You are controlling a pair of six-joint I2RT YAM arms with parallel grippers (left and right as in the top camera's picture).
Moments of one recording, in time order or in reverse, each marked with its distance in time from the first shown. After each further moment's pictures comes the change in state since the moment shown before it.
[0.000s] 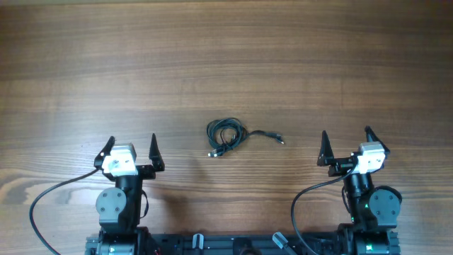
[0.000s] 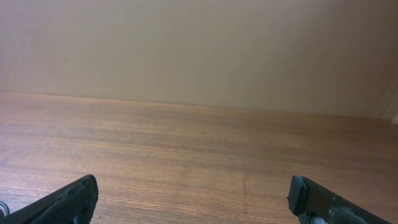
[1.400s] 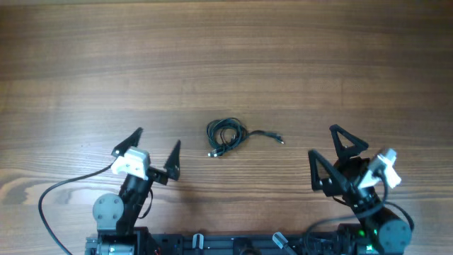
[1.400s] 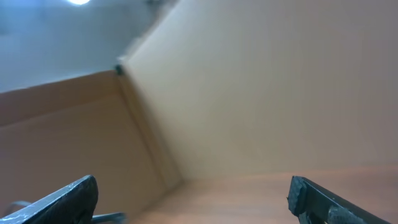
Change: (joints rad) left arm 0.001 0.002 -0.003 0.185 0.449 -0.054; right arm 0.000 -0.001 0.006 0.509 -0.510 0.814
